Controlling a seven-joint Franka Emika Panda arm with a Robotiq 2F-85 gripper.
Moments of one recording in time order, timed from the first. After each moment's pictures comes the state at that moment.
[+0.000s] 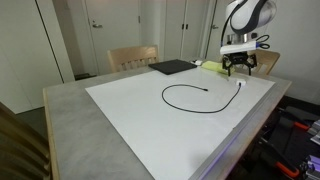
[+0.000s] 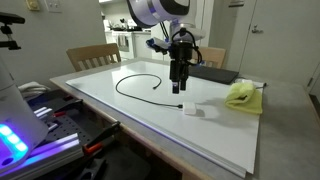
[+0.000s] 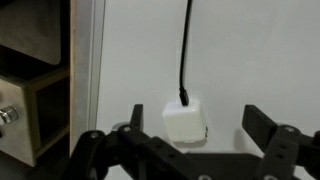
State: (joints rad) arm -0.12 0.32 -0.28 -2.34 -0.28 2.45 1.12
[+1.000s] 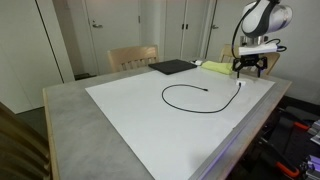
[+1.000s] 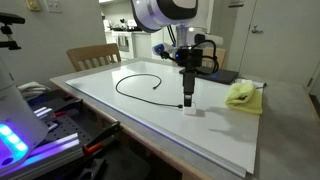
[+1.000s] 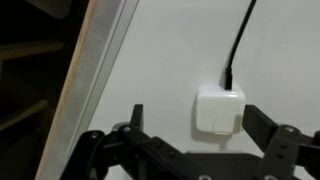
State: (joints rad) arm -0.16 0.32 -0.37 -2.41 -0.20 2.59 0.69
